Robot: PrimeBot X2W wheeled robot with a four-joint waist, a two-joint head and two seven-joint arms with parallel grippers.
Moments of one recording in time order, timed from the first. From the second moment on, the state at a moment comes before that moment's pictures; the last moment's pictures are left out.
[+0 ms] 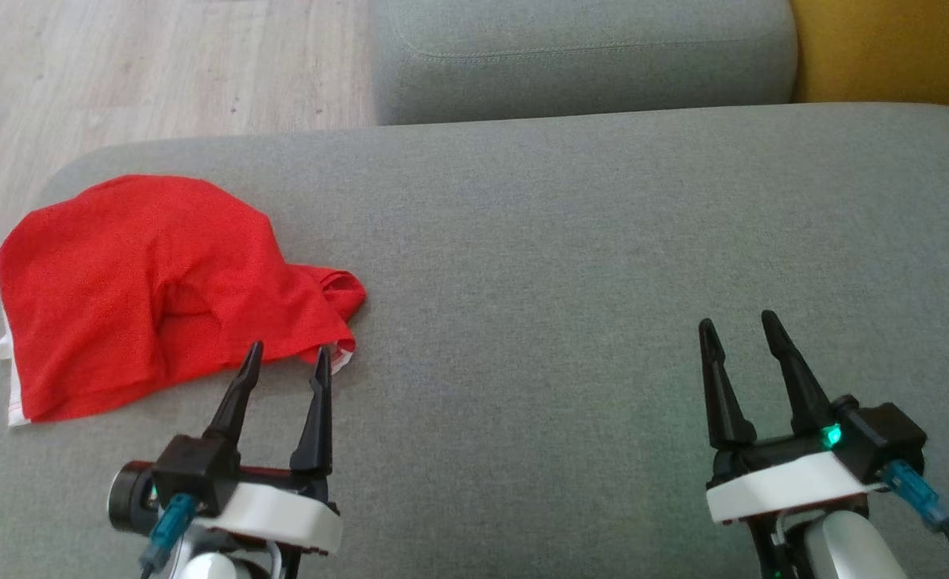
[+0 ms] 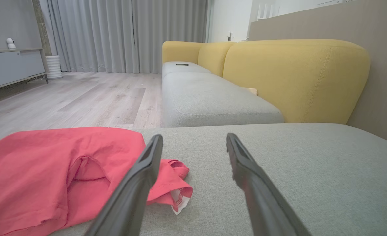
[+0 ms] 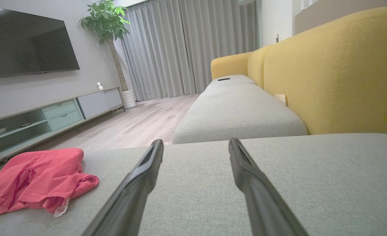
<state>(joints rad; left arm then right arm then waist) 0.06 0.06 -0.21 0.06 -0.12 0.01 -0.25 -0.01 -0.04 0.12 0.17 0.19 0.13 -0.25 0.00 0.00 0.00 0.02</state>
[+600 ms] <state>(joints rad) 0.06 0.05 -0.18 0.07 -0.13 0.01 -0.25 -0.01 -0.04 0.17 0.18 0.22 0.13 -0.25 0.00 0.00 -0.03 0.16</state>
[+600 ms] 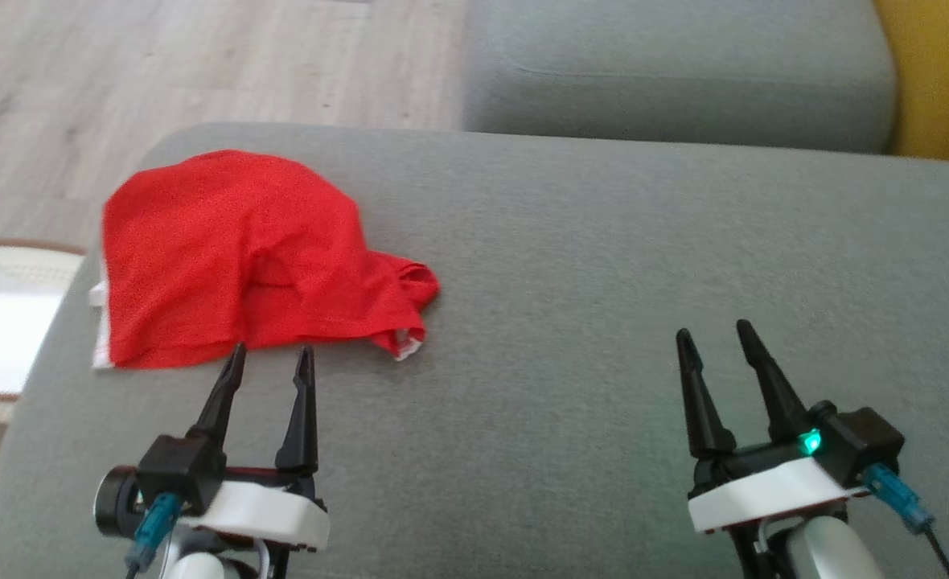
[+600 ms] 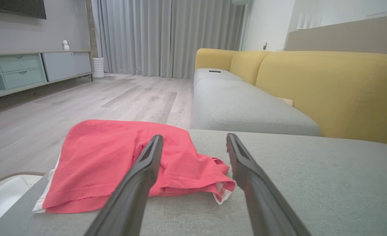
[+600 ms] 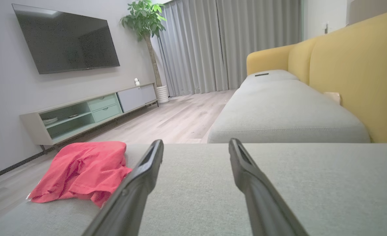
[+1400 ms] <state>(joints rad) 0.06 0.05 -0.11 0.09 -0.11 -0.01 -0.25 0.01 -0.04 0.22 0.21 0.26 0.13 -0.25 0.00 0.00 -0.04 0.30</state>
